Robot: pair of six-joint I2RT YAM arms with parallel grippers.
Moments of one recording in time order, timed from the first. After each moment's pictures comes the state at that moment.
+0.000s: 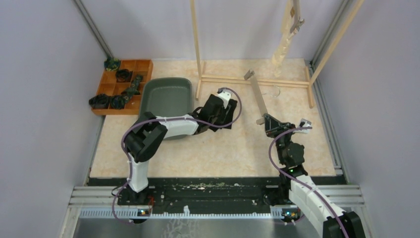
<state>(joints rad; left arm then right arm) -0.82 1.97 1.18 0.25 -0.32 -0.04 0.29 0.61 0.01 0.80 0.20 0.74</state>
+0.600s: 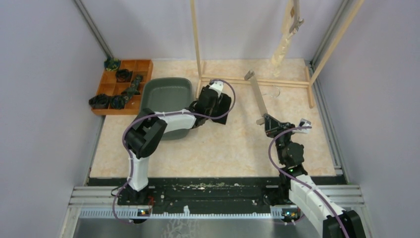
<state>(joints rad) -0.75 2.01 1.23 0.30 -0.50 0.04 0.29 0.62 0.01 0.80 0.21 0.74</state>
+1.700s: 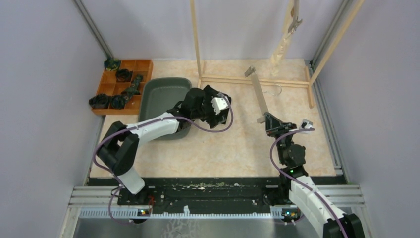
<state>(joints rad) -0.72 1.68 1.06 0.16 0.30 0.47 0.29 0.59 0.01 0.82 0.20 0.76</state>
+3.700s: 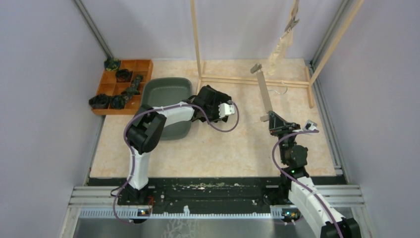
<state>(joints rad) -0.67 2.06 1.35 -0.13 0.43 0.81 0.24 0.55 0.01 0.82 0.20 0.77</state>
